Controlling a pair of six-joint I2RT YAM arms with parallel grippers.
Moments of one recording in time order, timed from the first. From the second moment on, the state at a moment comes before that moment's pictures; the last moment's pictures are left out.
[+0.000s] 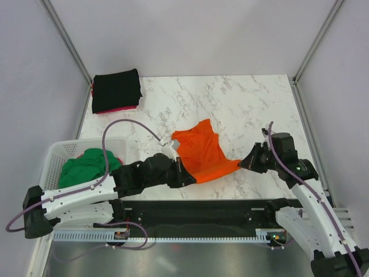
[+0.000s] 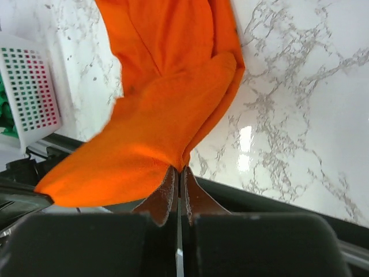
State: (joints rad) left arm -1.12 0.96 0.70 -0.28 -0.05 -1.05; right arm 0.23 0.78 0.70 -0.75 -0.37 0.59
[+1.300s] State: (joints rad) left arm -0.61 1.24 0.90 -0.40 0.00 -0.87; right arm 0.26 1.69 1.39 -0.74 -0.37 0.50
